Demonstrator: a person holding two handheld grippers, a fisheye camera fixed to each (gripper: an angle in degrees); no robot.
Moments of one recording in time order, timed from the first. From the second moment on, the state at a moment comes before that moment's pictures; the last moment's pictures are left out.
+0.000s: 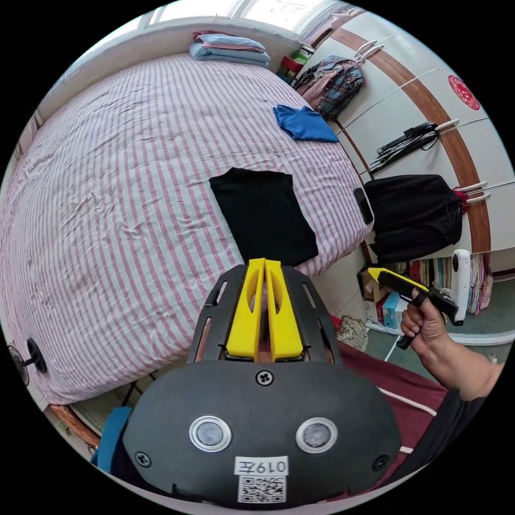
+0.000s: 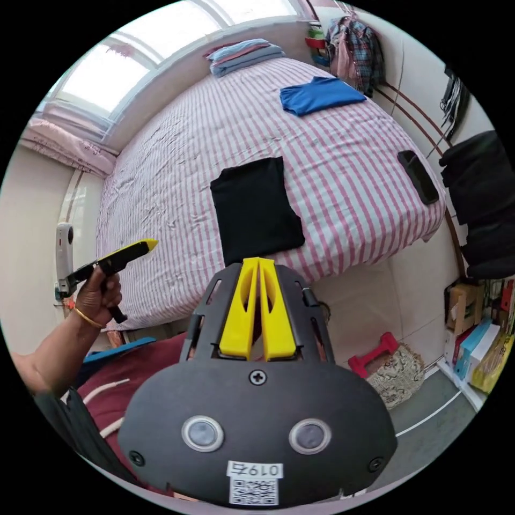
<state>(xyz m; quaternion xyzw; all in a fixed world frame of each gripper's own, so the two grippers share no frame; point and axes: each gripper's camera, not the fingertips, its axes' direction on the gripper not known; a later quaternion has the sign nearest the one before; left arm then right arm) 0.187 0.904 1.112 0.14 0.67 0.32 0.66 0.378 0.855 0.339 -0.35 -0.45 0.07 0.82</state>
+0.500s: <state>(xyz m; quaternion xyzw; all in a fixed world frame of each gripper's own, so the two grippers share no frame) 0.361 0.644 1.232 -0.06 0.80 0.34 0.50 0.211 1.032 0.400 -0.40 -0.57 0.52 0.50</state>
